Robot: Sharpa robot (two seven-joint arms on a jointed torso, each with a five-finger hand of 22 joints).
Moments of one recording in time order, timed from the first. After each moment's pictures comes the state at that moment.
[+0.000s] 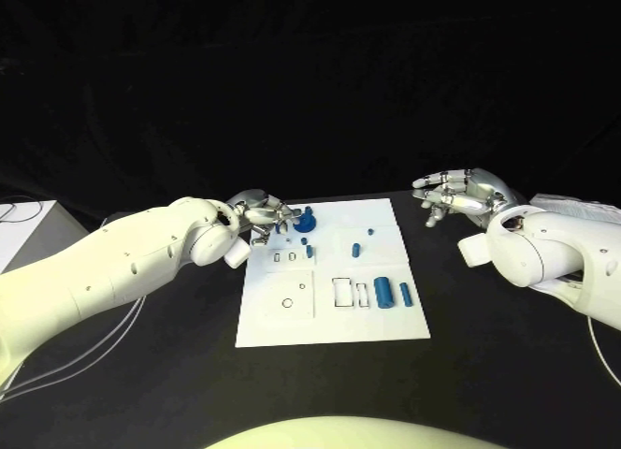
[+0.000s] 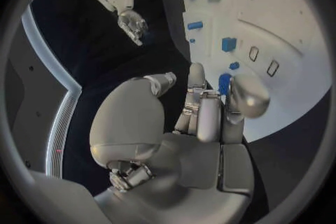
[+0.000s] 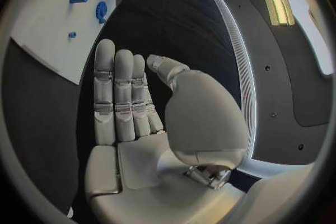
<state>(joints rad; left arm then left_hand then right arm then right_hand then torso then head) 1.03 -0.69 0.19 1.16 -0.66 -0.01 -0.09 1.15 -0.17 0.62 0.28 0.05 0.76 0.13 0.65 0.40 1.12 0.04 0.86 0.52 1.46 -0.03 1.45 1.31 0.09 1.47 0.05 1.16 0.99 1.25 -0.84 -0.14 1.38 -0.27 -0.38 0.26 1.25 -0.22 0.48 0.03 0.29 0.93 0.13 0.31 0.39 1.24 0.05 0.57 0.40 1.33 -0.02 0.75 0.73 0.18 1.30 0.08 0.63 0.34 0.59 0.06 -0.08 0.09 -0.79</state>
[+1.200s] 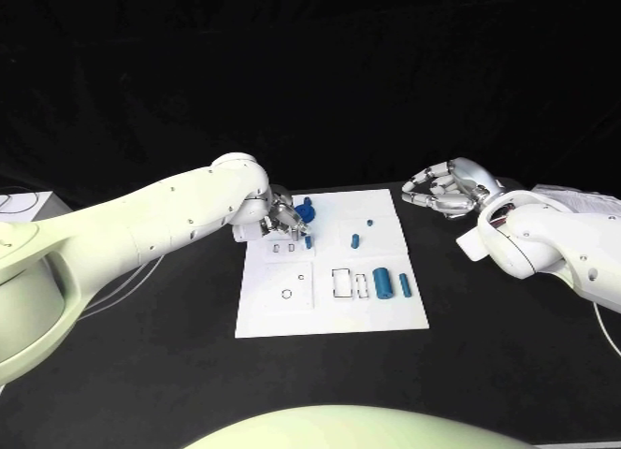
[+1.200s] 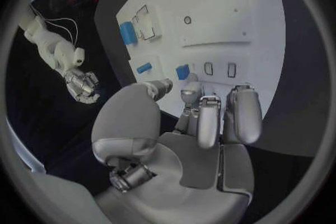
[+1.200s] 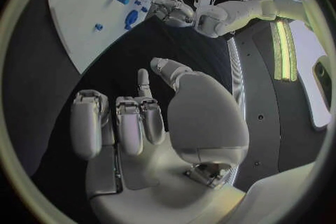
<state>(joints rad) 1.22 -0.45 0.03 0.97 -1.00 0.35 -0.51 1.01 -0.12 0.59 0.29 0.05 0.72 0.13 0.69 0.52 1.22 0.05 1.21 0.97 1.47 -0.02 1.56 1.31 0.08 1.44 0.07 1.40 1.27 1.26 -0.82 -0.14 1.38 -0.71 -0.42 0.13 1.21 -0.21 0.48 0.09 0.36 0.92 0.12 0.32 0.47 1.46 0.03 1.57 1.31 1.46 -0.04 1.57 1.31 0.05 1.46 0.06 1.40 1.28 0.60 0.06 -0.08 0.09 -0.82</state>
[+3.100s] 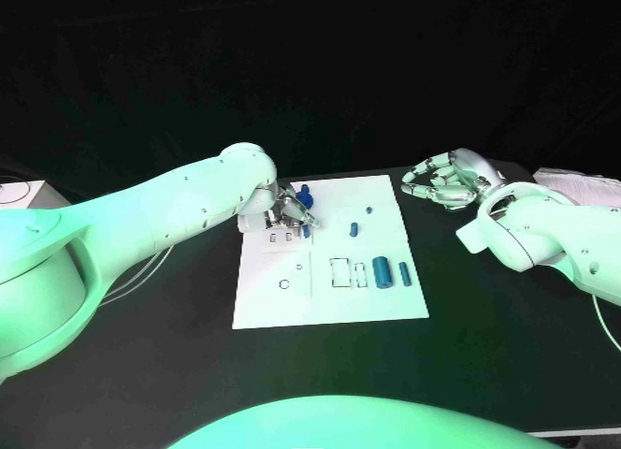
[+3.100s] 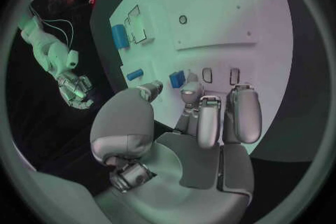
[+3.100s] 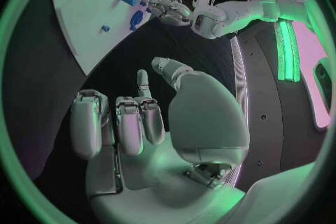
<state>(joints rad) 1.22 -0.40 0.03 0.89 -1.01 0.41 -0.53 0.89 -0.13 0.46 0.29 0.05 0.71 0.12 0.71 0.57 1.22 0.04 1.21 0.96 1.47 -0.02 1.56 1.31 0.08 1.44 0.07 1.40 1.28 1.26 -0.81 -0.14 1.39 -0.72 -0.44 0.12 1.20 -0.22 0.47 0.10 0.36 0.92 0.13 0.31 0.47 1.46 0.04 1.57 1.31 1.46 -0.04 1.57 1.31 0.05 1.47 0.06 1.40 1.29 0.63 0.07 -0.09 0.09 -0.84</state>
